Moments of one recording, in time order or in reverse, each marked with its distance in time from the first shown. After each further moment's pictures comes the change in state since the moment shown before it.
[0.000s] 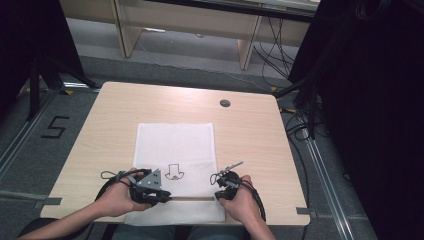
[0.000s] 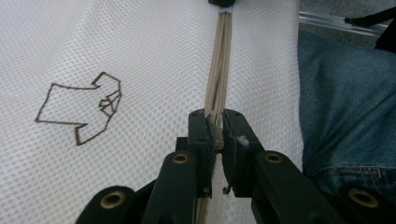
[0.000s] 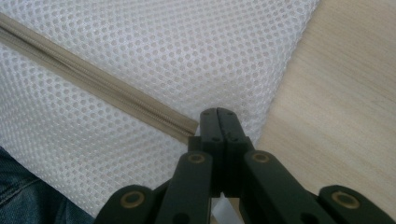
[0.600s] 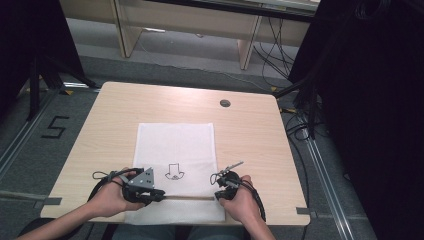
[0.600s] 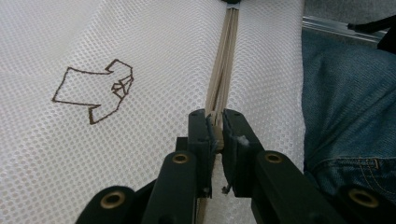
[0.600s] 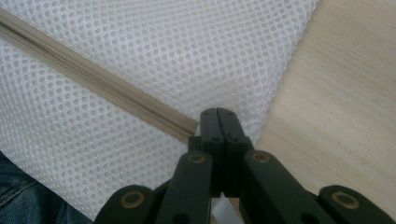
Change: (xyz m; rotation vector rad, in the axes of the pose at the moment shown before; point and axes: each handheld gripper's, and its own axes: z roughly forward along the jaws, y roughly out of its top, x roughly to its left) left arm 0.002 -0.009 -0.010 -0.025 0.009 -0.032; right arm 0.001 0.000 -0.001 0.012 0.003 0.024
